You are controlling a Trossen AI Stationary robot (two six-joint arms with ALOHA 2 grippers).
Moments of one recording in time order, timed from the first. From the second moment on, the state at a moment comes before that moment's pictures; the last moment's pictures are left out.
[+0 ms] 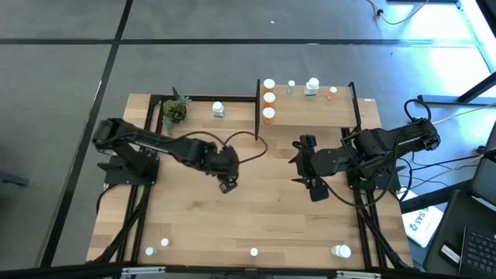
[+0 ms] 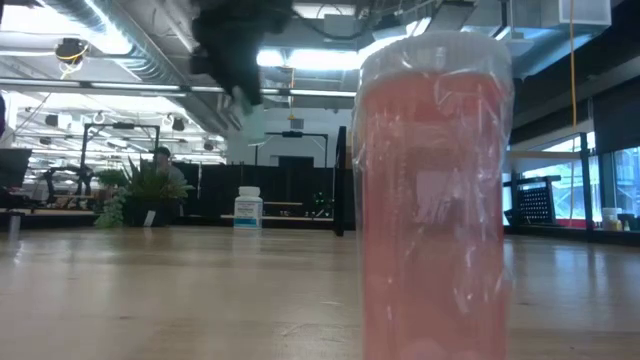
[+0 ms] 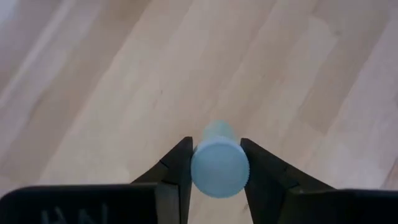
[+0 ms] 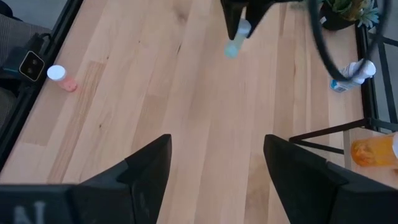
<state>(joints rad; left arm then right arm) -0.17 1.59 1.33 -0.93 -0.25 -0.70 0.37 1.37 1.57 -1.08 0.26 0.04</state>
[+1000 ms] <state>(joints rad) -0.03 2.17 1.87 -0.96 -0.04 -0.01 0.36 1.22 1.57 -1.08 0.27 0.07</state>
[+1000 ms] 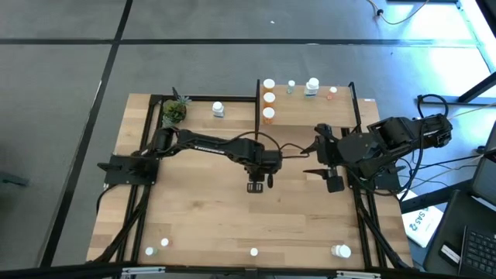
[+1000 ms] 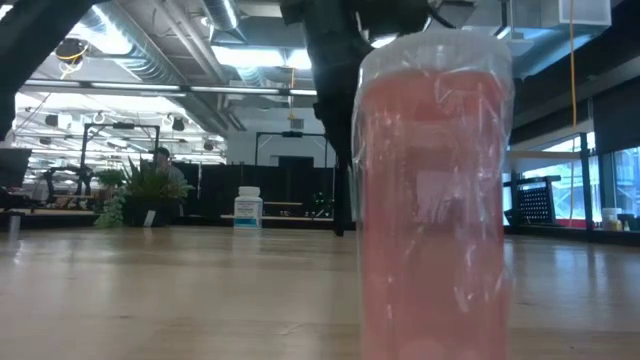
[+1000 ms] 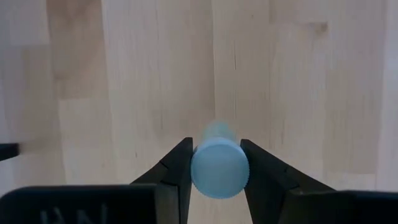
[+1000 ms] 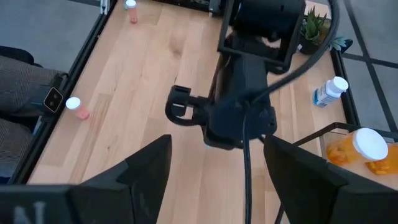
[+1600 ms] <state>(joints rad) -0.02 2.17 1.80 -0.88 -0.03 0.01 0.36 1.22 1.57 -1.08 0.47 0.07</state>
